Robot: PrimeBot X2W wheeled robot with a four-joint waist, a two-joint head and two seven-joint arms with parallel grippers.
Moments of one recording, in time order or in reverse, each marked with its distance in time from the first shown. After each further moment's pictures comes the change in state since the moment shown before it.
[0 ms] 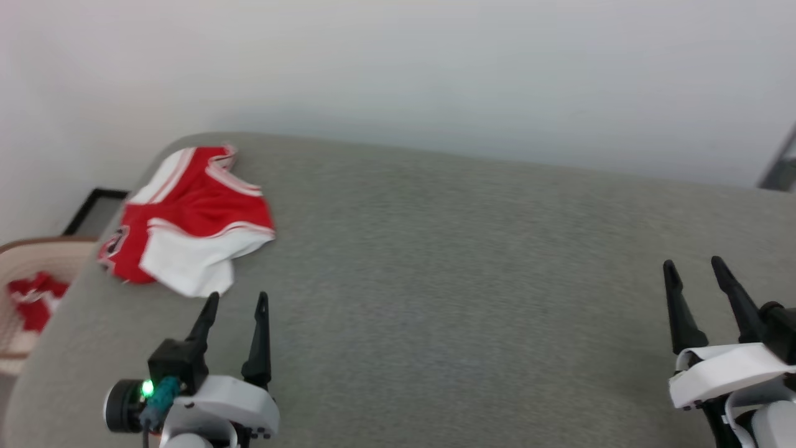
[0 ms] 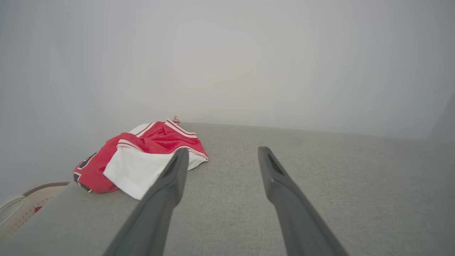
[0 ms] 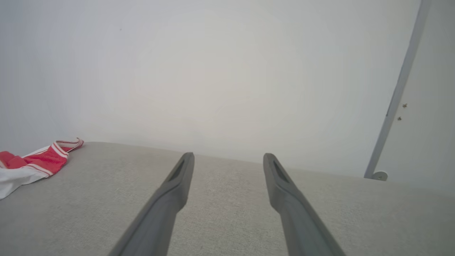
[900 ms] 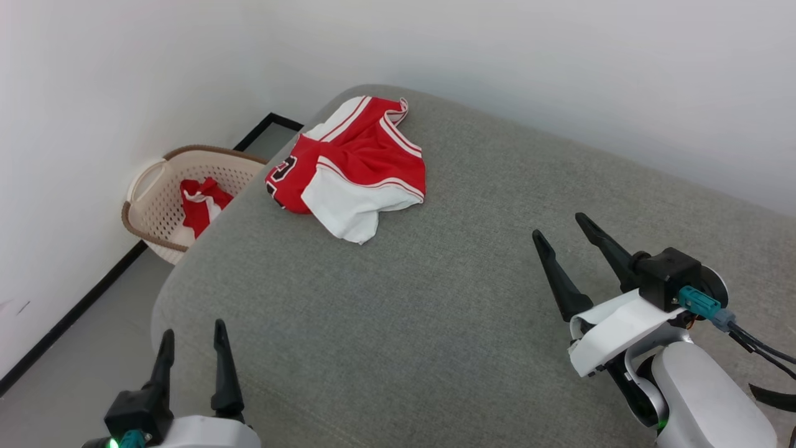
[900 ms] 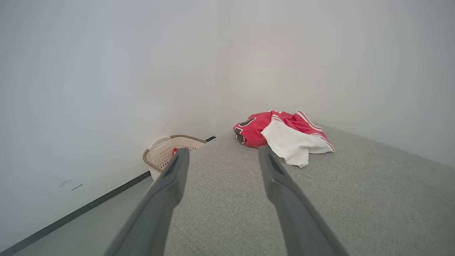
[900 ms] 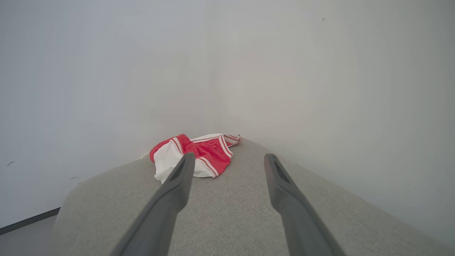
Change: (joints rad) left arm 0.177 -0.045 0.056 -0.203 -0.063 0.128 0.000; right arm -0.235 0.022 0.368 0.101 0.066 0.000 0.000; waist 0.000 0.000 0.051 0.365
